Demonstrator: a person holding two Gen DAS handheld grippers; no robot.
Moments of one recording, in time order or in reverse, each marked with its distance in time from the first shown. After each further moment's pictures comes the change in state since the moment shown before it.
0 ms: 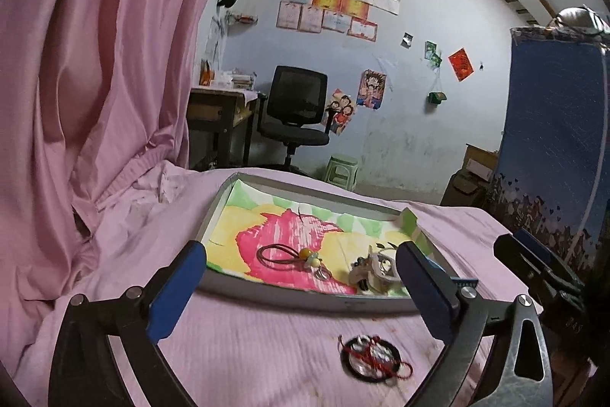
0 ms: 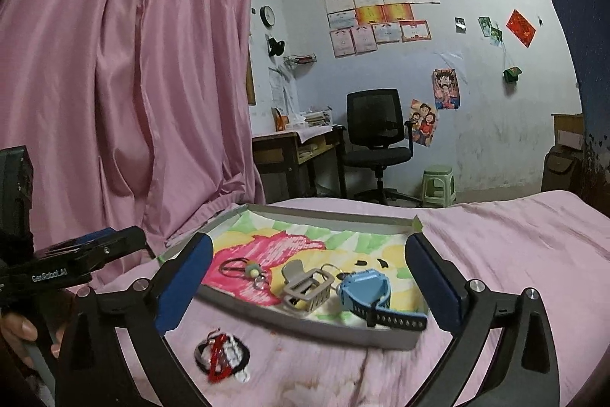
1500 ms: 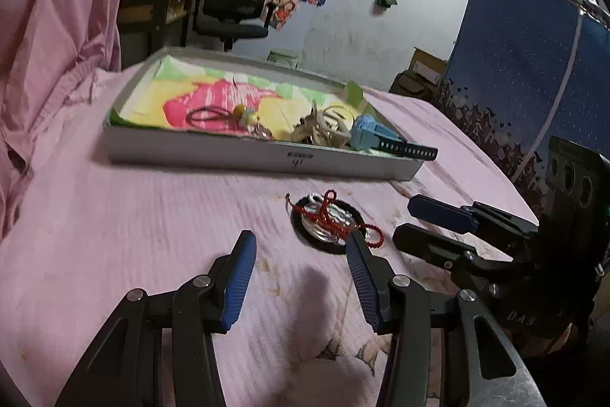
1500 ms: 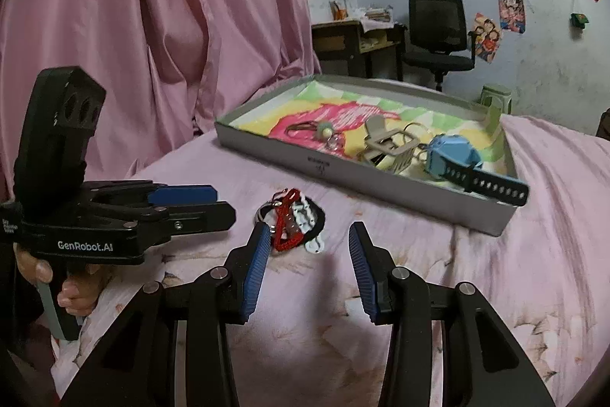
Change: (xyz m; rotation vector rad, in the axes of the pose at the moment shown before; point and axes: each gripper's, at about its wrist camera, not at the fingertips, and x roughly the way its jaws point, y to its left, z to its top) left arm 0.029 -0.006 -0.059 0.034 0.437 -0.249; right arm 0.018 0.025 -0.066 -0.069 0.424 0.225
